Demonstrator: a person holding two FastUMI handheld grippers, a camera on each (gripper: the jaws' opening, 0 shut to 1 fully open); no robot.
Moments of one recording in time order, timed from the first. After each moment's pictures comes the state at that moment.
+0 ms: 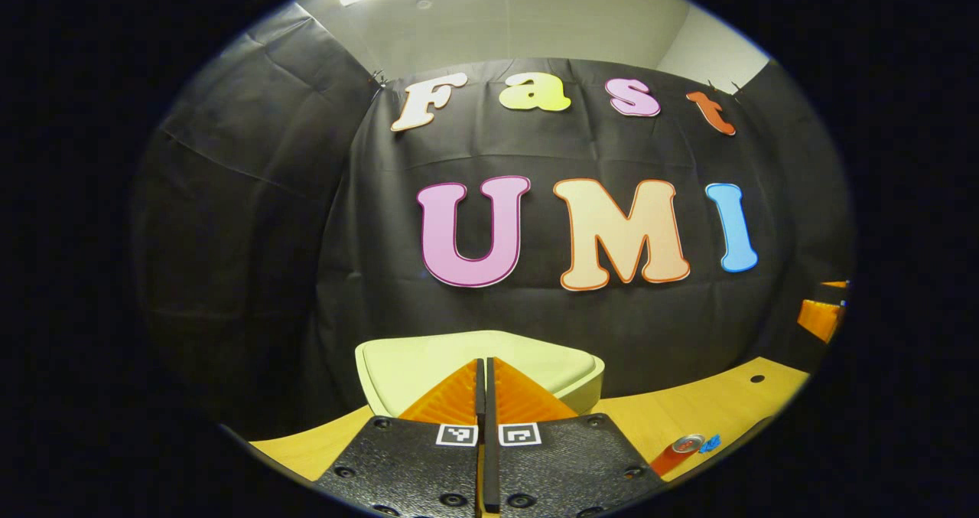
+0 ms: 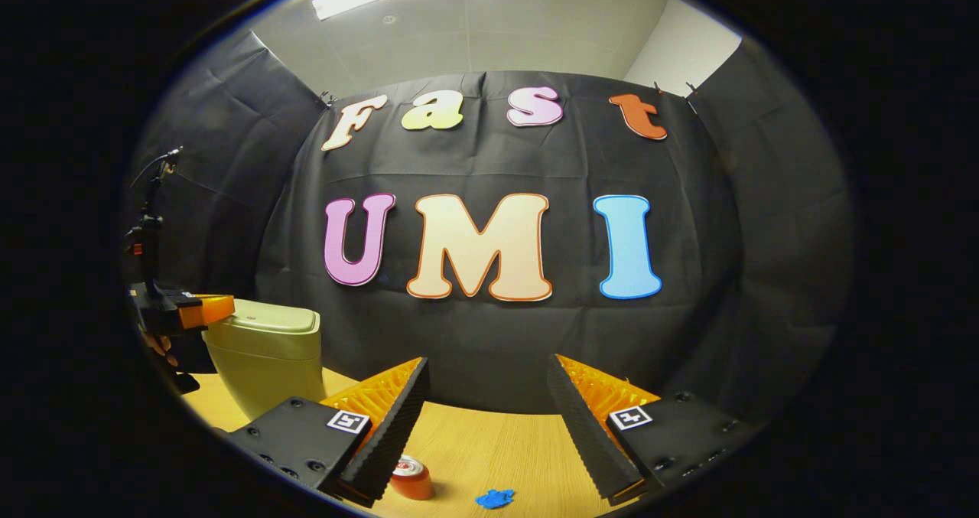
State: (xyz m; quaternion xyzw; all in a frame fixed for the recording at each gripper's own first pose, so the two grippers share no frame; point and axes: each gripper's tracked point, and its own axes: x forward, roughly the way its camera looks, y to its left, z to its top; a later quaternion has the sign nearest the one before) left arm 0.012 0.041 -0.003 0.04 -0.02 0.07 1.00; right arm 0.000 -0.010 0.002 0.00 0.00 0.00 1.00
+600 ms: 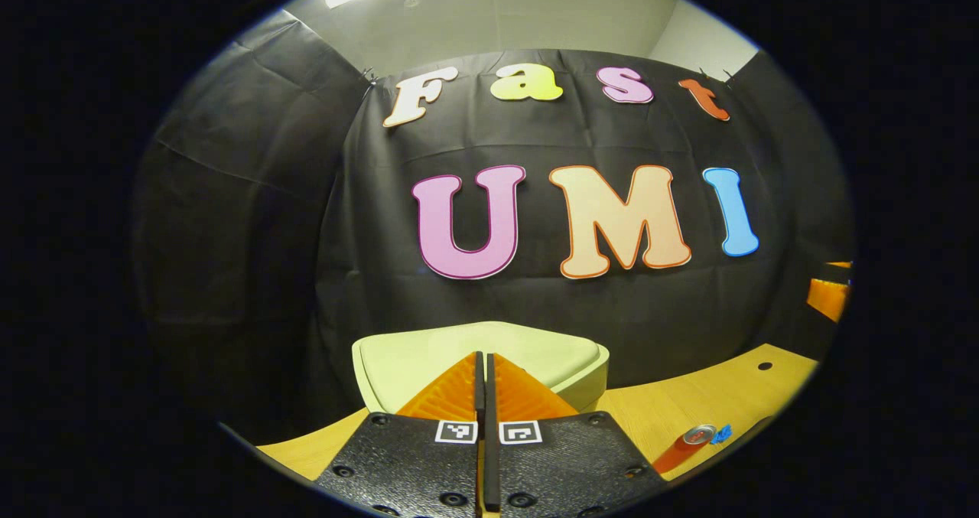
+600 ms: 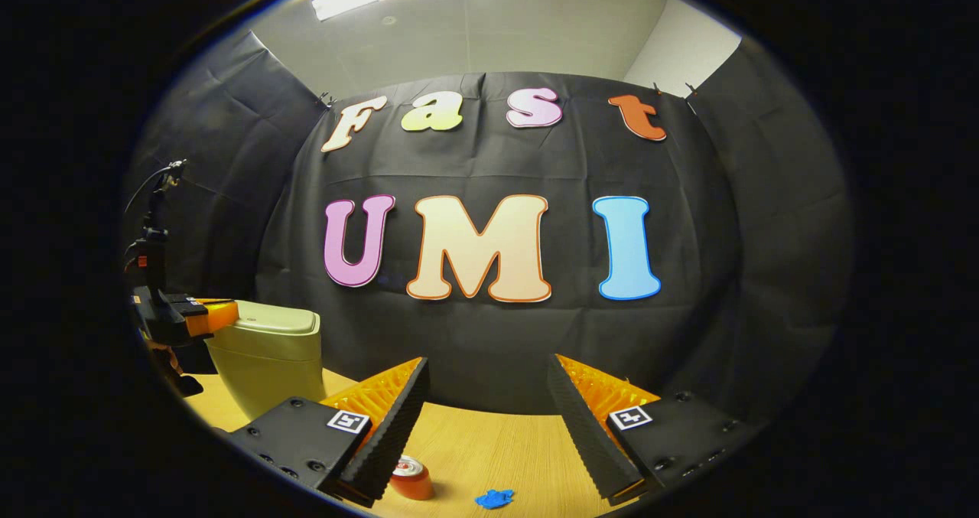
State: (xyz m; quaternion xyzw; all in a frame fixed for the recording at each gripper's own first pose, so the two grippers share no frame) left arm 0.013 0.040 -0.010 0.06 0.00 0.06 1.00; right arm -0.001 -0.010 0.004 0.00 -0.01 0.00 1.00
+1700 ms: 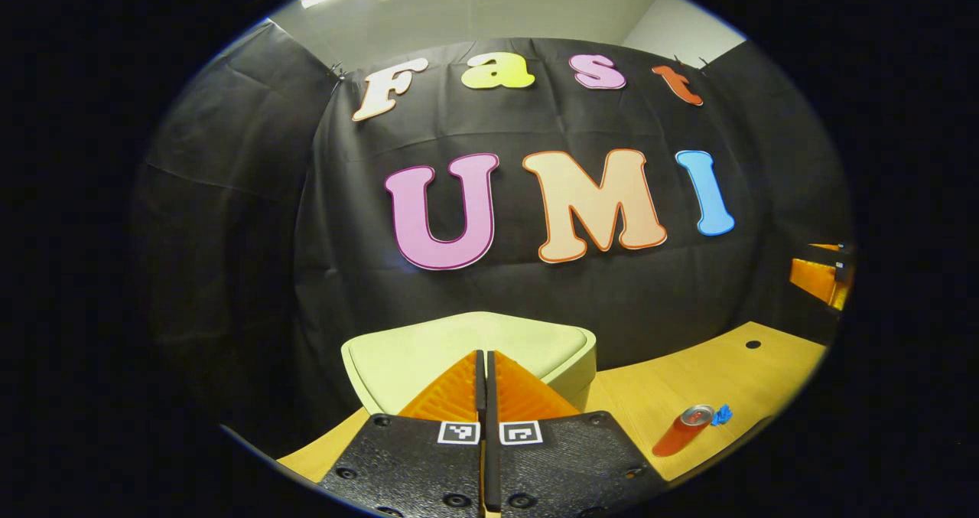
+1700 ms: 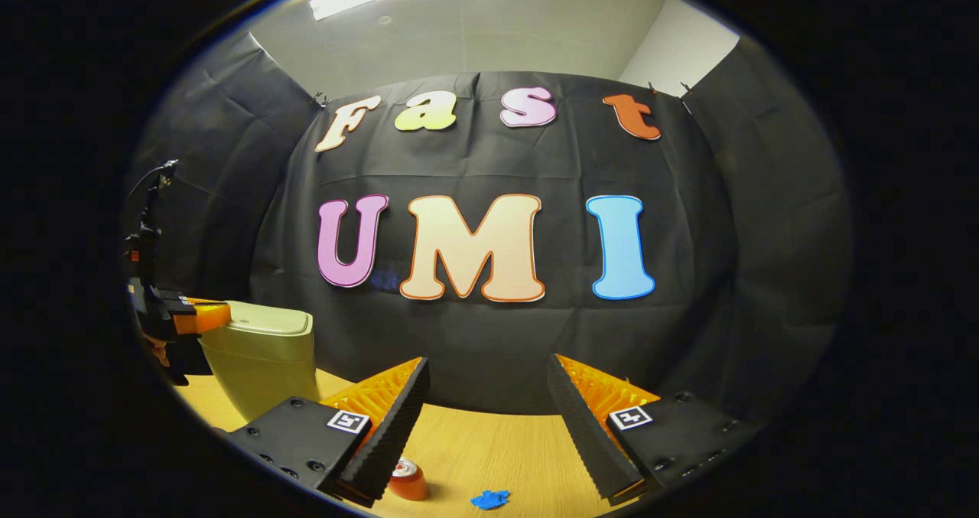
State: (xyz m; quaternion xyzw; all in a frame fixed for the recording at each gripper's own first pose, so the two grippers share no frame) left arm 0.008 0.035 -0.014 0.09 0.03 0.02 1.00; right arm 0.001 -0.018 0.004 0.01 0.00 -0.01 1.00
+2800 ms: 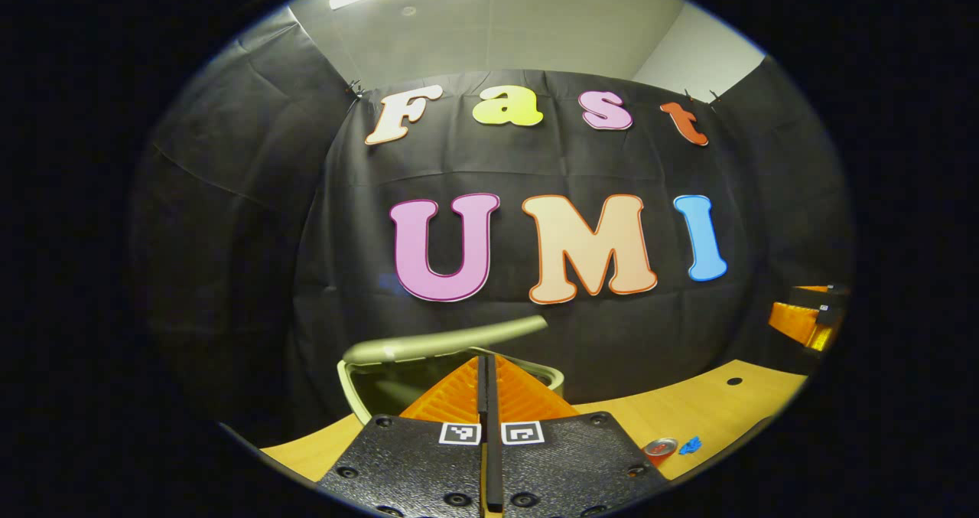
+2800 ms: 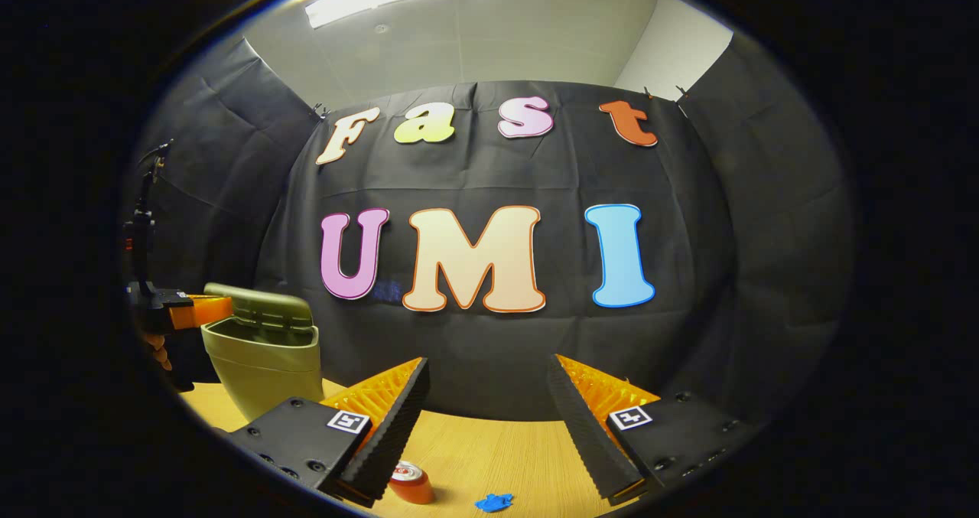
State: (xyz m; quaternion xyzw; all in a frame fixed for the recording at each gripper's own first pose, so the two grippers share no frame) left arm -0.009 0.000 0.025 0.04 -0.04 0.00 1.00; right arm -0.008 -0.020 0.018 0.02 -0.03 -0.01 1.00
